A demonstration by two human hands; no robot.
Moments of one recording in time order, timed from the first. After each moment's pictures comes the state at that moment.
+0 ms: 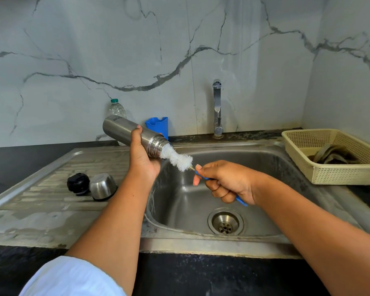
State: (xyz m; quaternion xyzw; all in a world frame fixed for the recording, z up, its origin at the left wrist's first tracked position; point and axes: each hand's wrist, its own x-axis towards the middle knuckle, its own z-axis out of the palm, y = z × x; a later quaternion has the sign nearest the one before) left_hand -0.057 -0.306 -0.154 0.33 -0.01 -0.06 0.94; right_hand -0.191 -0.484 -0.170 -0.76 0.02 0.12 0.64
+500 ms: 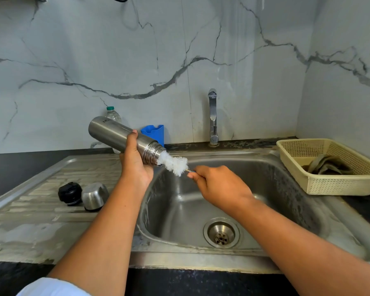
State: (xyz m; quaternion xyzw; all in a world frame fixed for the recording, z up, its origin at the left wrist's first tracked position) left_hand -0.039 -0.307 -0.151 0.35 0.00 0.00 0.94; right_hand -0.187 -0.475 -0.179 -0.96 -0.01 -0.19 0.19
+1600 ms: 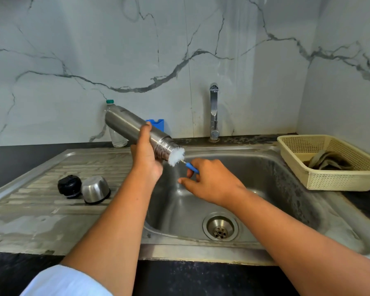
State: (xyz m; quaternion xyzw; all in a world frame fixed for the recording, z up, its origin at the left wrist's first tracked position) left_hand -0.041 -0.327 -0.158 0.40 -0.02 -0.03 0.92; right_hand -0.187 -0.456 -0.168 -0.95 -0.02 -0.15 0.28
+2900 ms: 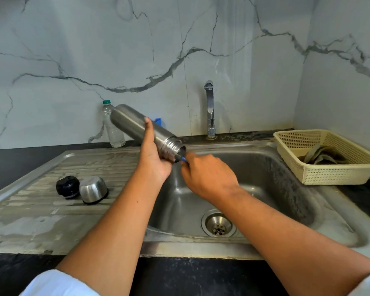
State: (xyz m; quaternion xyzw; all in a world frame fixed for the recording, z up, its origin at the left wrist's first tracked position) left_hand -0.078 -0.344 -0.147 0.35 -0.03 -0.11 0.93; right_hand -0.188 -0.449 -0.166 -0.96 0.01 -0.24 0.16
